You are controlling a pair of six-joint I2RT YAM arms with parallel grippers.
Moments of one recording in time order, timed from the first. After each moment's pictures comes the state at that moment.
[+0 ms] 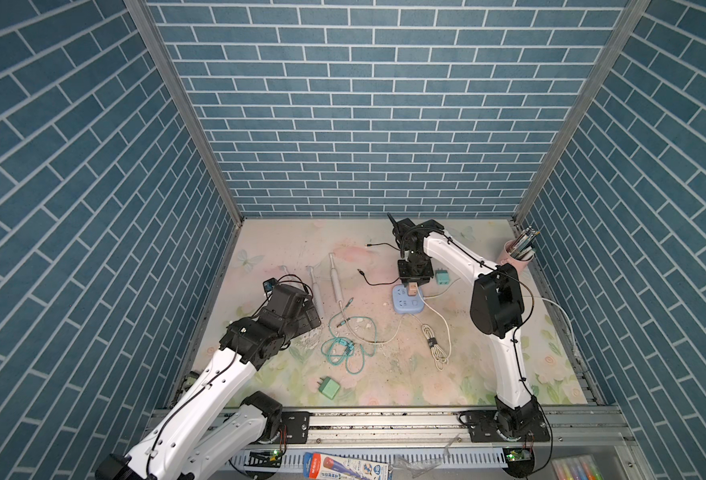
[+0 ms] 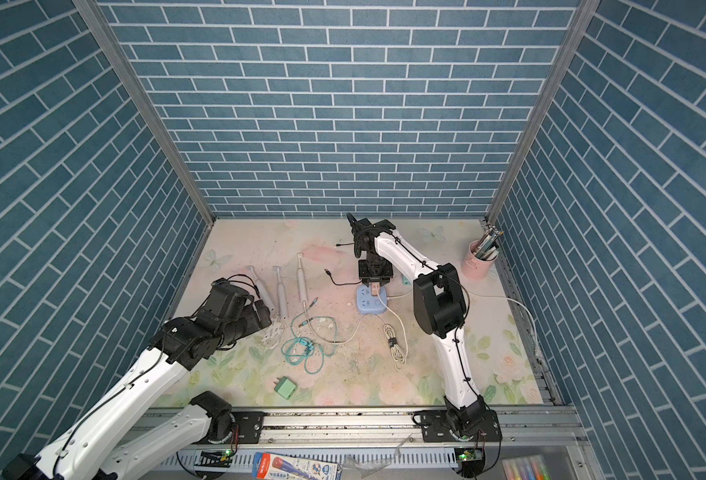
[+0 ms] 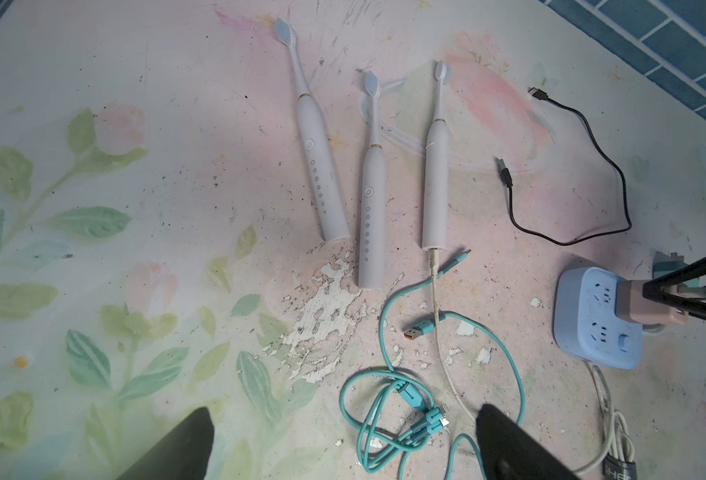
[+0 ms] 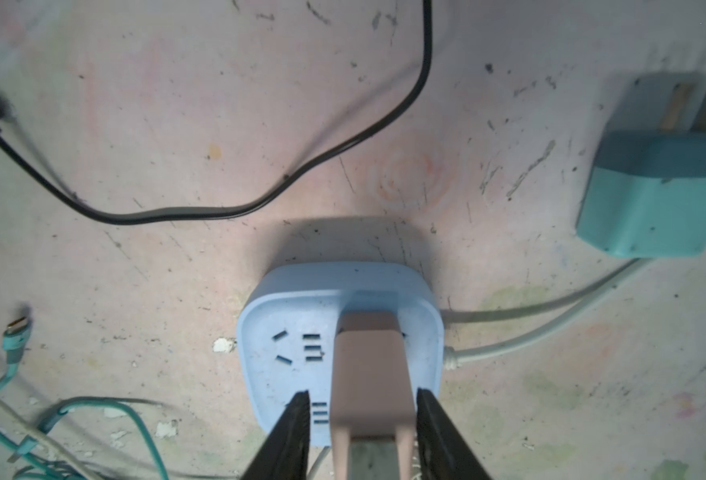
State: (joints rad) left arm -0.48 0.86 0.83 -0.94 -0.25 -0.81; right arm 0.60 2.21 2.00 -1.29 0.00 0.46
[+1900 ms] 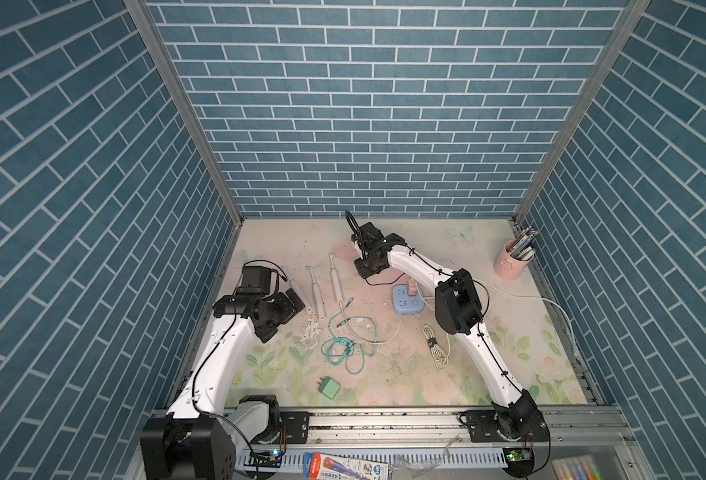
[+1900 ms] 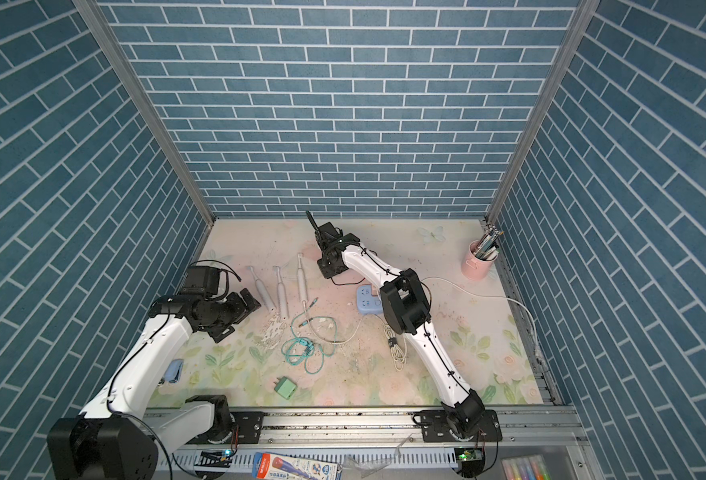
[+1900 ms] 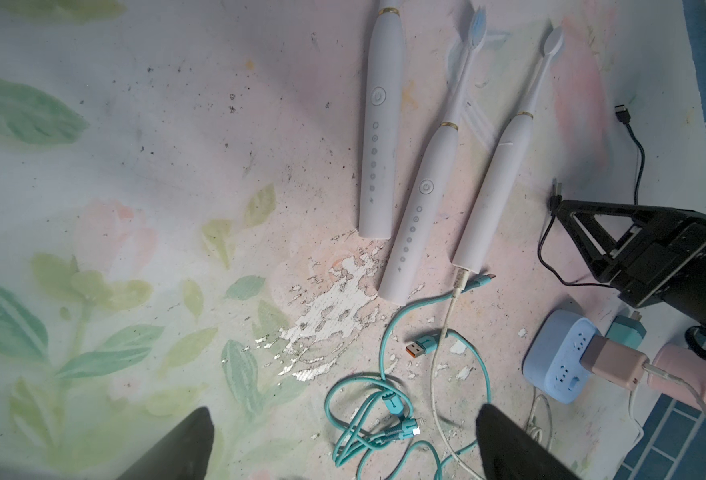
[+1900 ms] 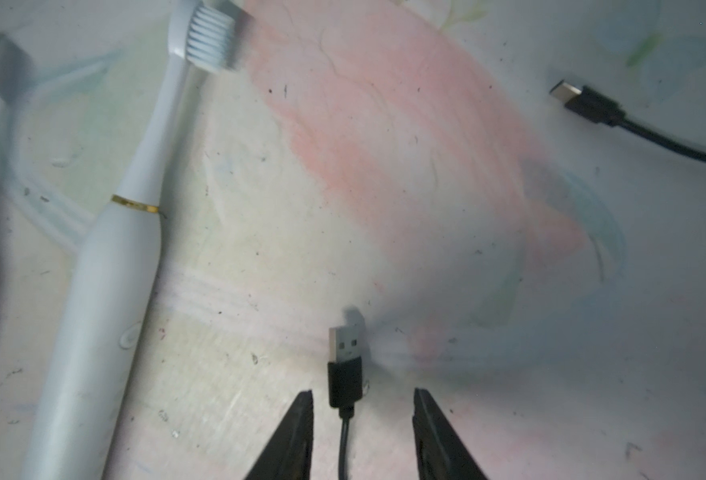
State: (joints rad) left arm -0.01 1.10 0.87 -0.91 0.20 -0.73; right arm 0.75 2.55 2.32 -0.86 -0.02 0.10
